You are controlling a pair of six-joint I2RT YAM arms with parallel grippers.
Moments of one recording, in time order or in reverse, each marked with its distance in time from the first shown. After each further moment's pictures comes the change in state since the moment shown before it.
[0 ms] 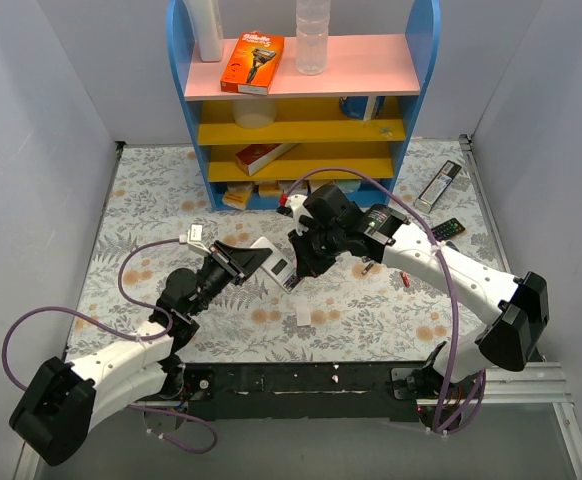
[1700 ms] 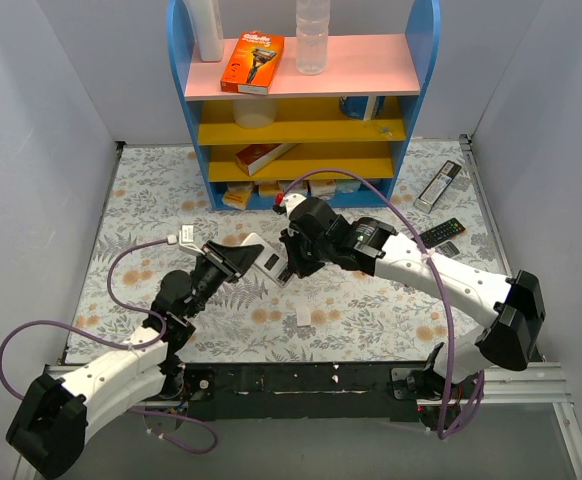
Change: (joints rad) left arm 0.013 -0.077 0.011 -0.097 -0.079 0.155; right arm 0.098 0.023 -0.036 0.112 0.276 0.181
